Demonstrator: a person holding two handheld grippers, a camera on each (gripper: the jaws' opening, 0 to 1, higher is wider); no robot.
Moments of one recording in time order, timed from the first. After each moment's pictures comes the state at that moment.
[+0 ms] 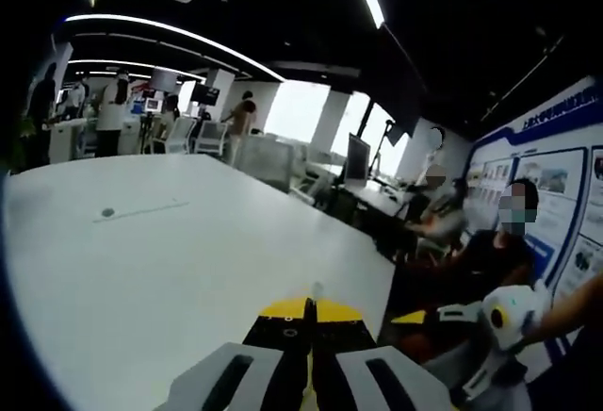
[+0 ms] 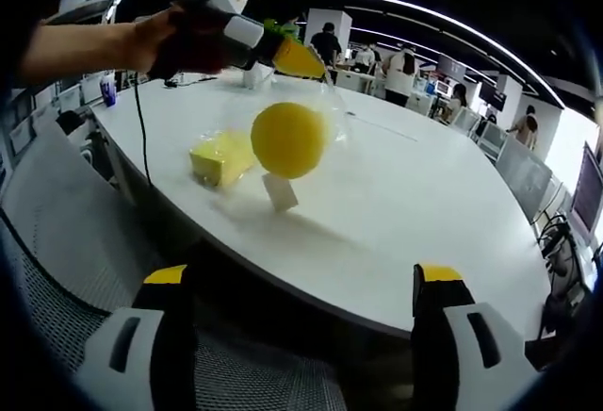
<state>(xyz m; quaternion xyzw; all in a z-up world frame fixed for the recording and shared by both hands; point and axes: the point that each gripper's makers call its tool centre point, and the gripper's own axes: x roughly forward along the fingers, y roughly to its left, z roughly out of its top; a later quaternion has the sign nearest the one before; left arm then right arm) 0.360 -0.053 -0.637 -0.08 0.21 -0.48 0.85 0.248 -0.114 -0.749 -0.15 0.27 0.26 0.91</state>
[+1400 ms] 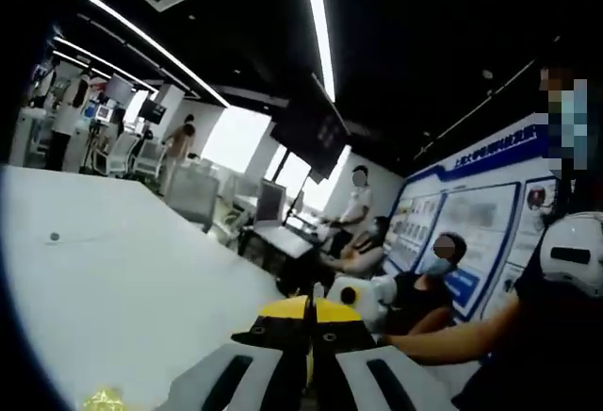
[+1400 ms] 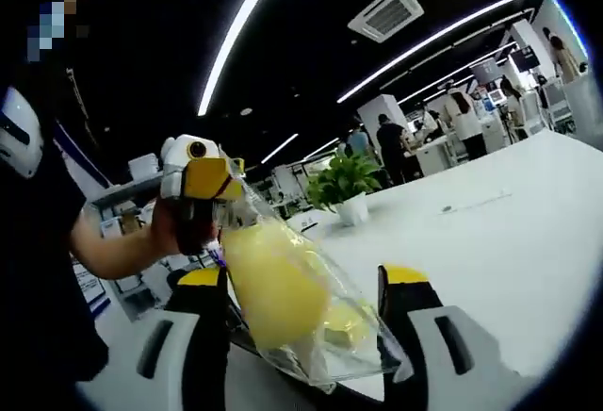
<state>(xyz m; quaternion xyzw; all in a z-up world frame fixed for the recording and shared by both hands) 0.243 -0.056 -0.502 -0.17 0.14 -0.60 0.77 0.247 -0.047 -0.581 0.18 0.07 0.49 0.85</state>
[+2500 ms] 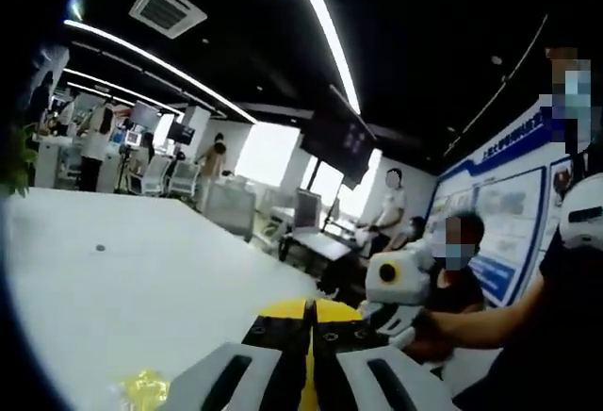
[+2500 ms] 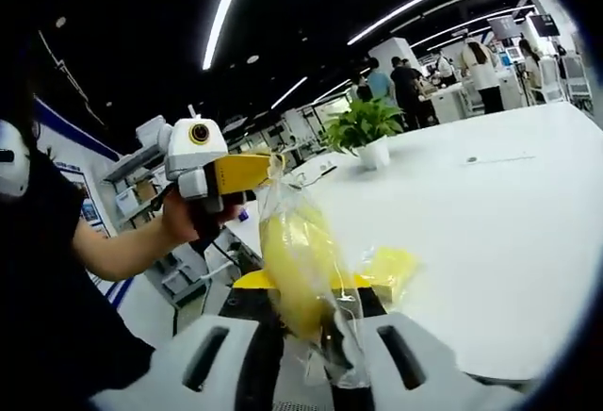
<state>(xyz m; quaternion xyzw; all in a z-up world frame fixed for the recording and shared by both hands) 0.232 0.003 -0.518 -0.12 0.11 -0.52 0.84 0.209 -0.002 -0.591 0.14 0.20 0.52 0.82</state>
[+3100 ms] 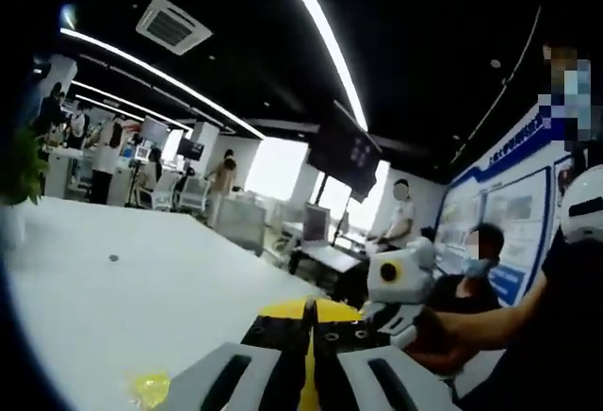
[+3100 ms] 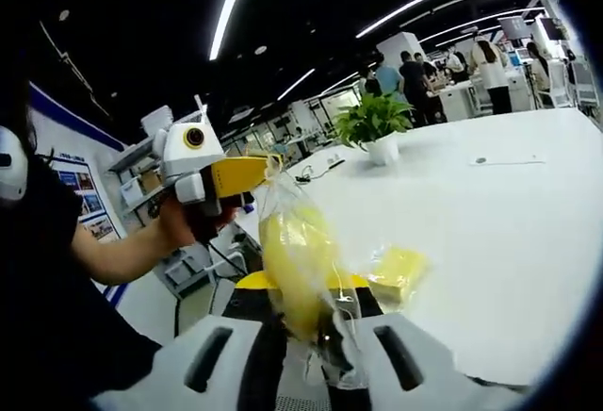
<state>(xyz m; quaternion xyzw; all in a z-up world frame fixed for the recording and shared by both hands) 0.229 0.017 -0.509 -0.13 0.08 -0.50 0.85 0.205 0.005 -0.582 0.12 0.21 0.53 0.81</state>
